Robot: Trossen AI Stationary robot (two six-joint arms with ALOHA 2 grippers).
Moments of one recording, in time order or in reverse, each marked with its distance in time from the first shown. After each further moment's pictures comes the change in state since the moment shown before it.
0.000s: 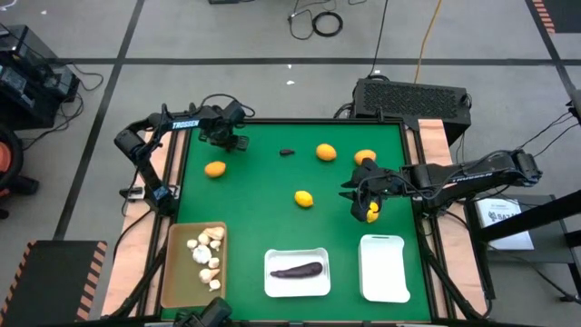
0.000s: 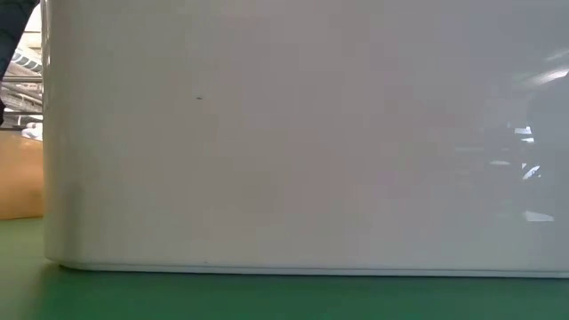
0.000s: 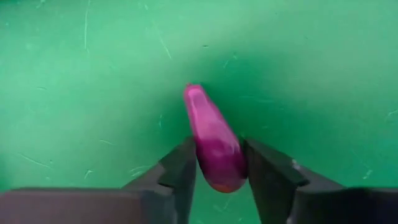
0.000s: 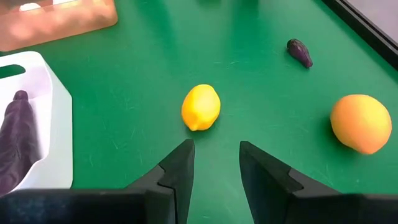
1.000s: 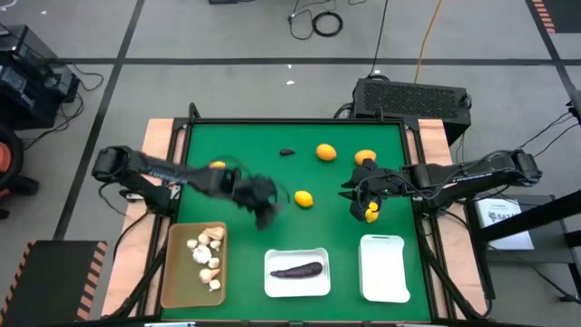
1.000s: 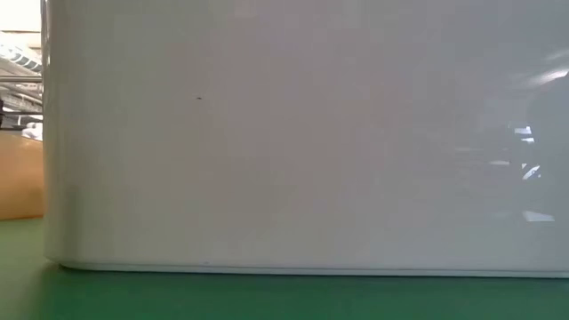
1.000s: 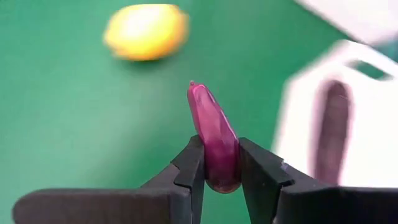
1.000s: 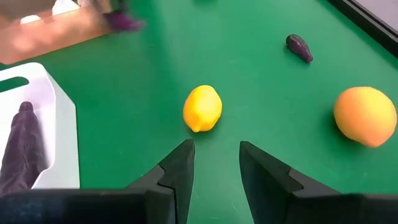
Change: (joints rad) left arm -0.940 -0.252 0.001 0.266 0.147 -0.079; right arm 0.000 0.000 0.000 0.002 0.000 0.060
